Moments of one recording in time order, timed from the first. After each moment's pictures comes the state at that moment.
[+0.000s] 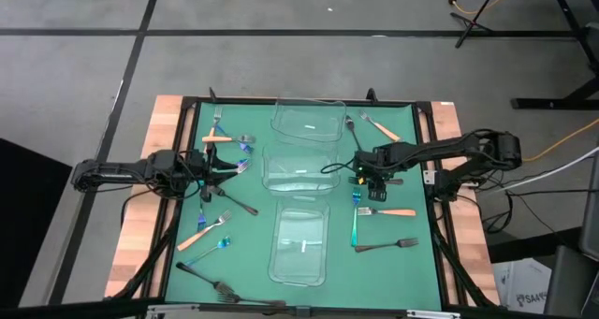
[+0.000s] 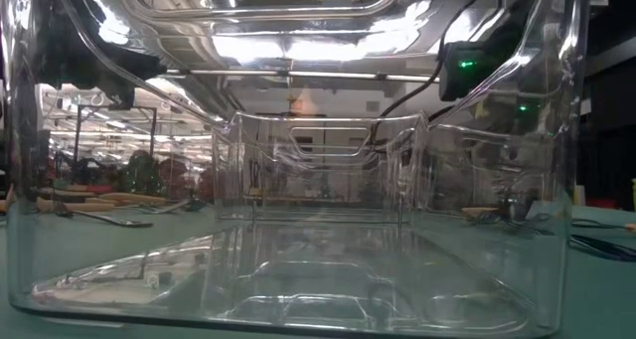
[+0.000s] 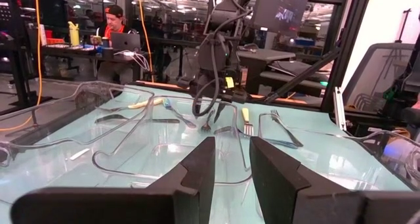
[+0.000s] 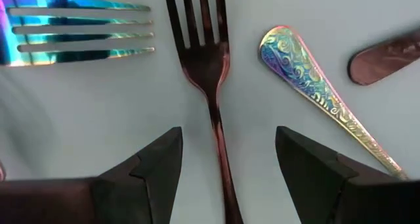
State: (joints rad) left arm 0.02 0.03 0.01 0.05 -0.07 -0.12; right arm -0.14 1.45 0.71 -0.74 0.06 -0.01
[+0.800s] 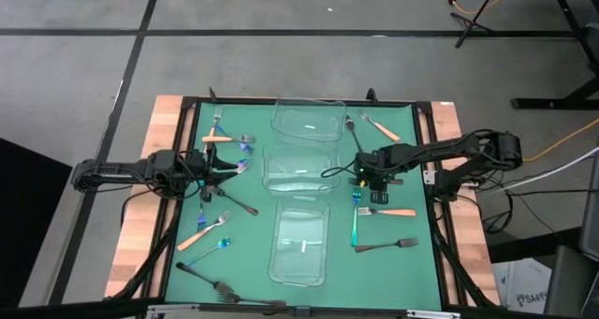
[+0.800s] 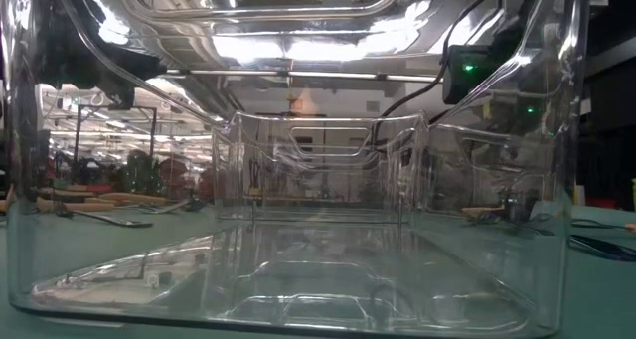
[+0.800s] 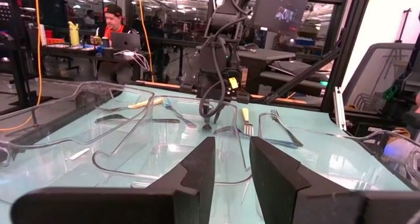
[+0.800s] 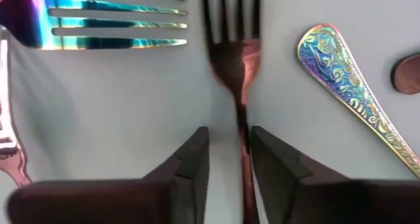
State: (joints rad) left arm 0.02 0.03 0.01 0.05 -0.07 -0.12; right arm -0.14 1.45 0.68 -0.70 0.00 -0.06
